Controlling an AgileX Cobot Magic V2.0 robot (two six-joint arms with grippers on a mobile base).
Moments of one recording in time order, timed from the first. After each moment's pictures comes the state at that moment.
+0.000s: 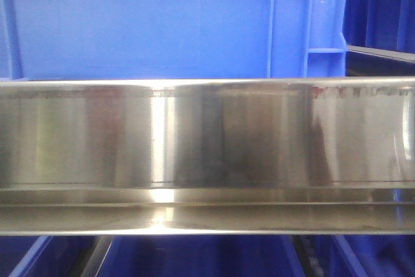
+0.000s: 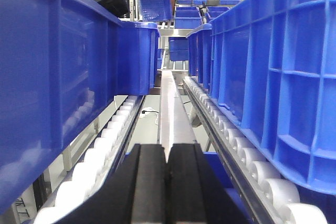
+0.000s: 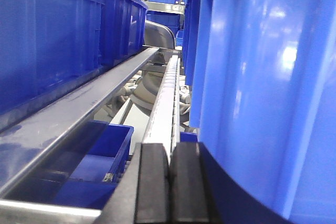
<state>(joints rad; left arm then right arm) 0.00 0.01 0.00 0.10 0.00 -0.07 -0.05 0.00 0.00 0.03 0.09 -0.07</state>
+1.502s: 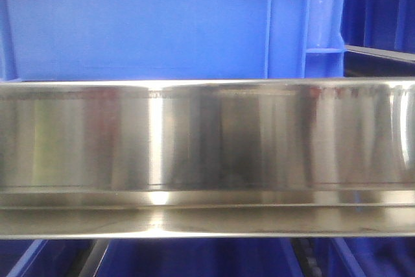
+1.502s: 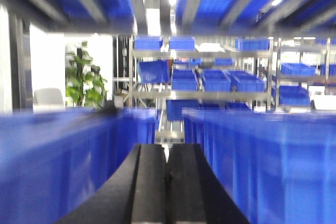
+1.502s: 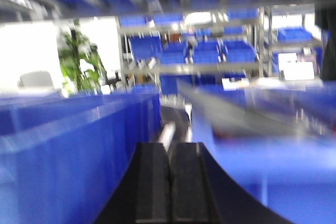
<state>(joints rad) 0.00 0.01 -0.34 0.10 0.10 -0.07 -0.05 0.02 -0.52 0.14 0.39 -0.02</state>
